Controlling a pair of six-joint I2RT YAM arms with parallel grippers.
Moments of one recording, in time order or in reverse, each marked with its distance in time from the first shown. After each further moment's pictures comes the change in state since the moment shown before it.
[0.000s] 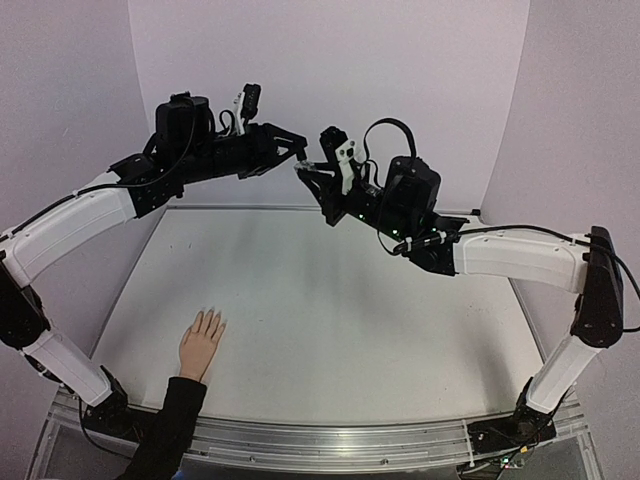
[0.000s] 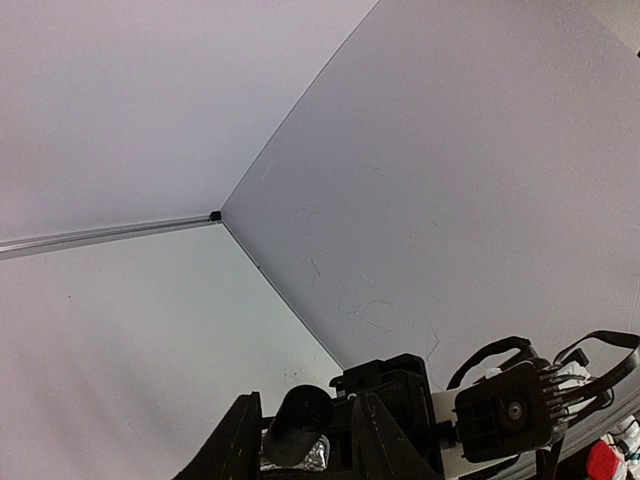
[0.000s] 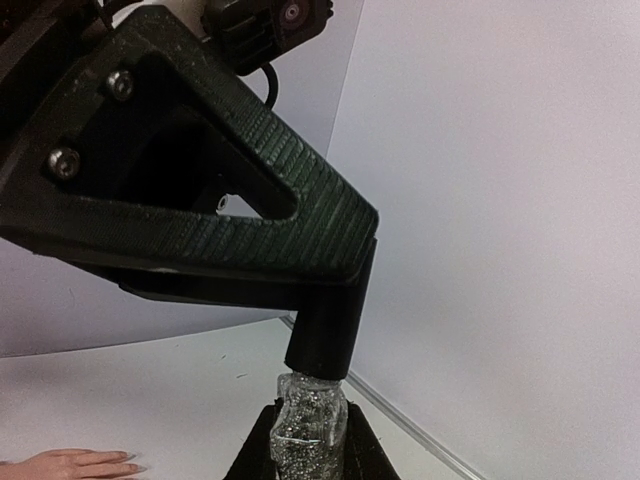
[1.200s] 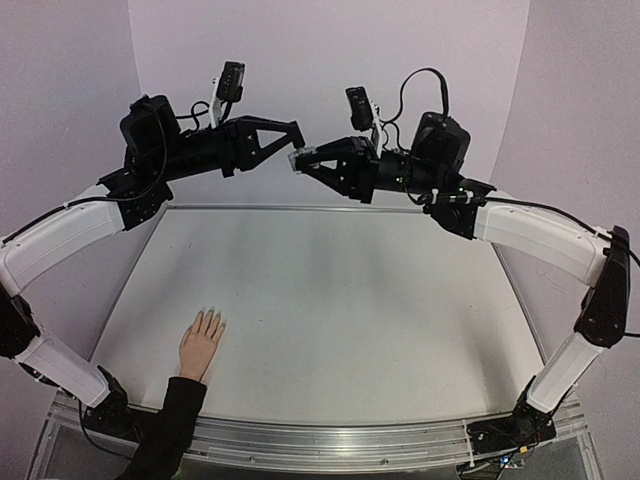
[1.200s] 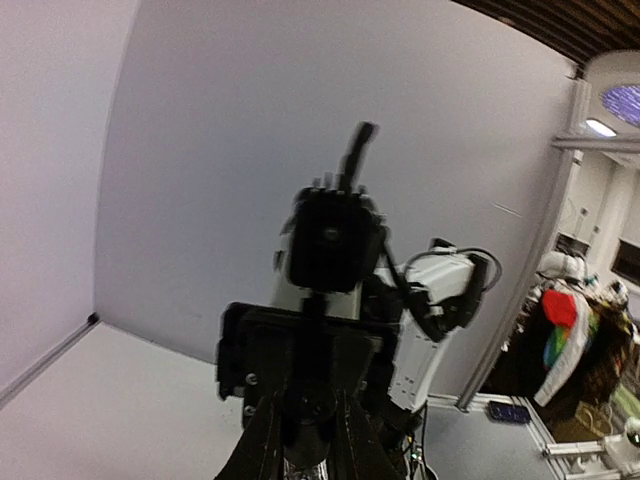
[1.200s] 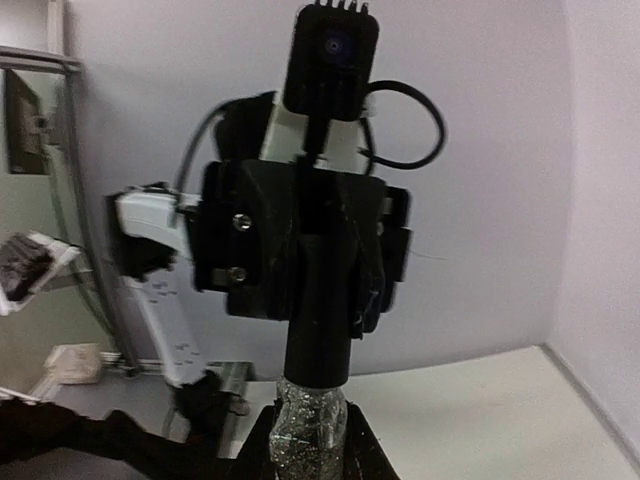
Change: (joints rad) left arm 0.034 -0.074 -0.137 0.420 0.536 0.192; right arm -0.115 -0.012 0.202 -0.077 -0.857 0.527
